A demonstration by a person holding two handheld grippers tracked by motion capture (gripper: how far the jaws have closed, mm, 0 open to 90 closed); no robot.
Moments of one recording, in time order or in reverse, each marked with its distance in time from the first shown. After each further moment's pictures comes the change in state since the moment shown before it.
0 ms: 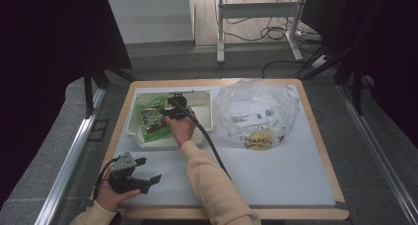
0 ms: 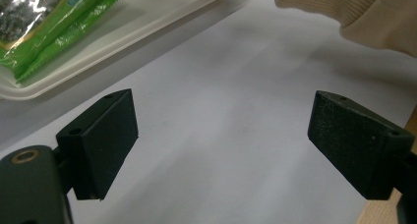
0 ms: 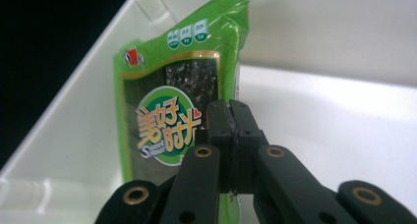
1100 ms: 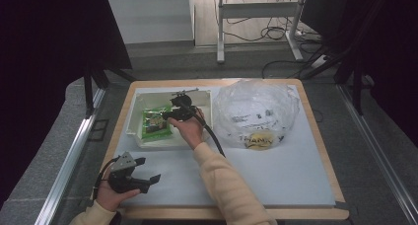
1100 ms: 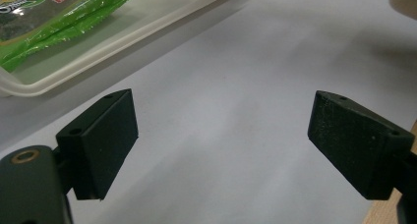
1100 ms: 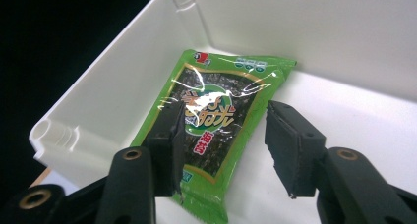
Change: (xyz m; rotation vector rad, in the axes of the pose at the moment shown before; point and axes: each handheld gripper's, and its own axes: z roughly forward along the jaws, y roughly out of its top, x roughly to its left) left arm 0.001 -0.001 0.000 0.003 0.014 0.000; right arm -0.004 0.002 -0.038 0.005 0.070 -0.138
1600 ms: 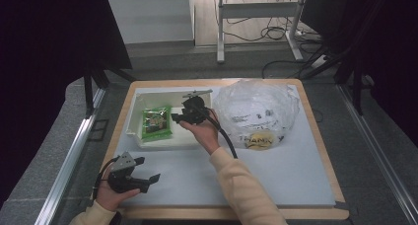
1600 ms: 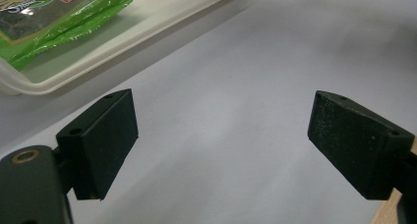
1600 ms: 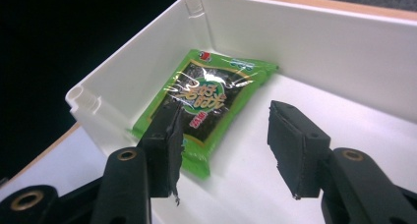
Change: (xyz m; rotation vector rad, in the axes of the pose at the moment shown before) left arm 0.001 -0.001 0.000 0.000 0.019 0.005; right arm -0.012 -0.011 -0.054 -0.050 0.028 -0.107
